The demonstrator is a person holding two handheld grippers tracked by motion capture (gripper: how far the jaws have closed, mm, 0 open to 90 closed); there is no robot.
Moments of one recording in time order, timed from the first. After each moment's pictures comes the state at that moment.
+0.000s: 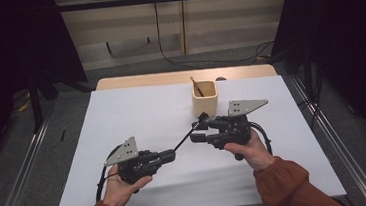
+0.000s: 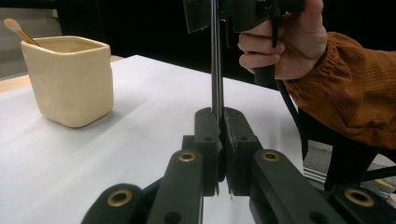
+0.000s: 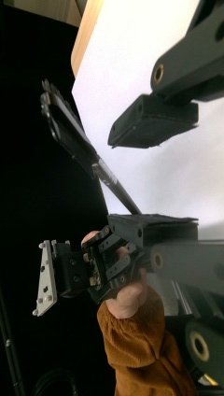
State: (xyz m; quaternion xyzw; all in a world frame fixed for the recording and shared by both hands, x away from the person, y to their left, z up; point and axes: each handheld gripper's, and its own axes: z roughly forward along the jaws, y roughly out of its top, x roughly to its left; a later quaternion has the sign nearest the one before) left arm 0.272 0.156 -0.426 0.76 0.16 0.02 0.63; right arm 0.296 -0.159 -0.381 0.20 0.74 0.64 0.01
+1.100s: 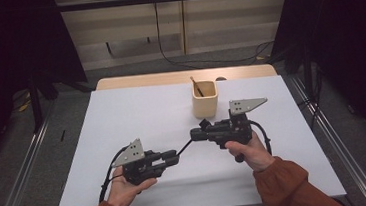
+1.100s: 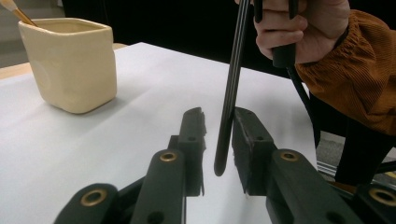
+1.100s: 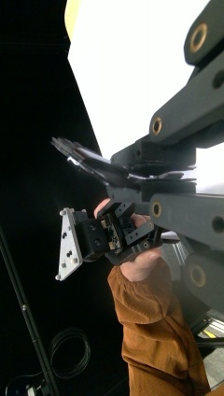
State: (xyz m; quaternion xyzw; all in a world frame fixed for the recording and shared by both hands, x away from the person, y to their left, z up) left arm 0.272 0.148 -0.438 0.77 0.17 0.04 0.61; right arm 0.298 -0.162 -0.382 0.19 0.73 0.66 -0.05
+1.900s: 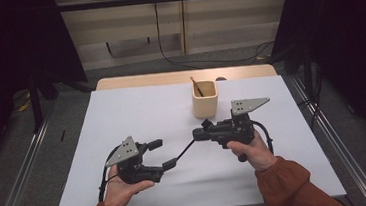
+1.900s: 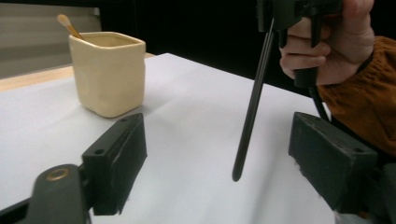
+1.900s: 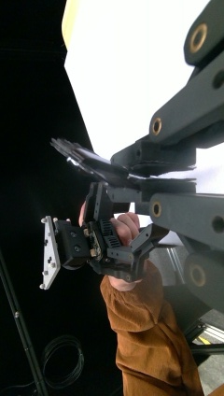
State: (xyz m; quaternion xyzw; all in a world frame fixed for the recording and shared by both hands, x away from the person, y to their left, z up) left arm 0.269 0.156 -0.426 0.75 0.22 0.07 0.62; right arm 0.296 -0.167 -0.380 0.20 0.74 0.65 -0.04
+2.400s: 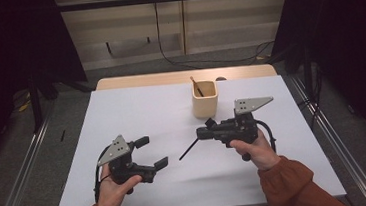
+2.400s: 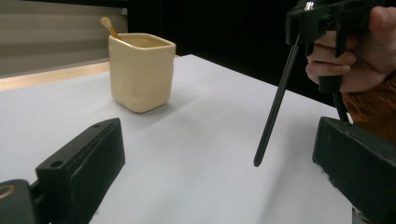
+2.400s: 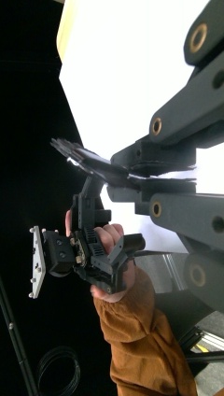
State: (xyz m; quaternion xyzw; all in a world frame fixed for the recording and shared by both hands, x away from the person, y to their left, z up) left arm 0.270 0.173 -0.421 0.74 0.27 0.09 0.61; right arm 0.296 -0.175 -0.379 0.21 0.74 0.63 -0.03
